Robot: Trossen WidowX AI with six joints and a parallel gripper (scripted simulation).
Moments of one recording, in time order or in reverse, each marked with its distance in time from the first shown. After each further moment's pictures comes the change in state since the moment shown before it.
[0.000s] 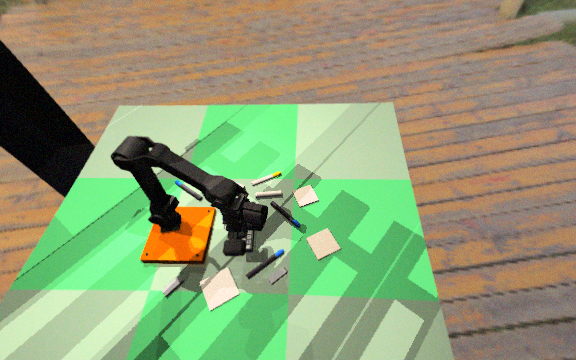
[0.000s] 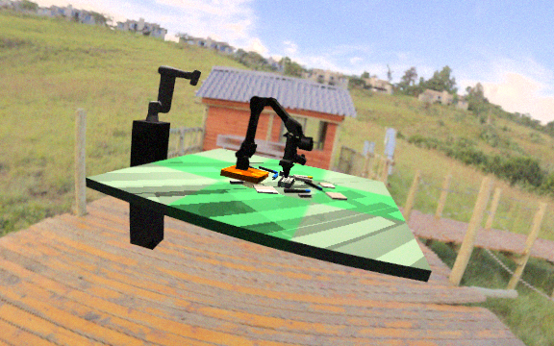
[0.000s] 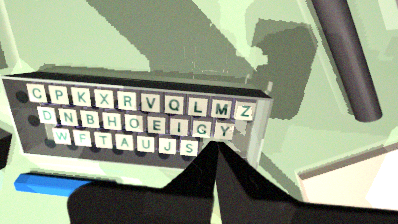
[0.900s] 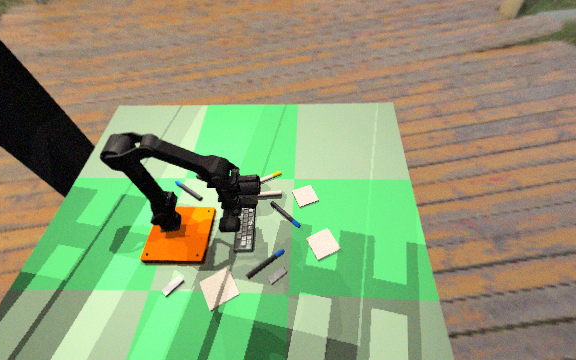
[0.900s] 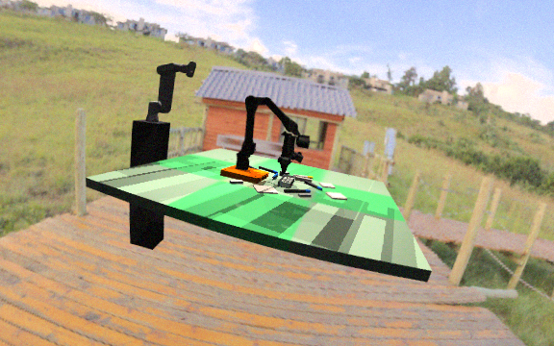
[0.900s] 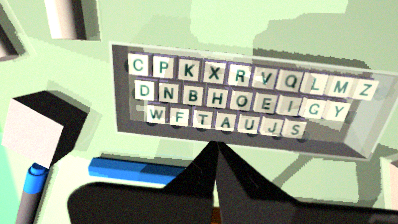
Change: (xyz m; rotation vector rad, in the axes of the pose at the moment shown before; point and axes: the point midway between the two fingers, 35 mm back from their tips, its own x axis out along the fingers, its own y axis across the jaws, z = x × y) arm 0.001 0.078 -0.026 -0.022 0.006 0.010
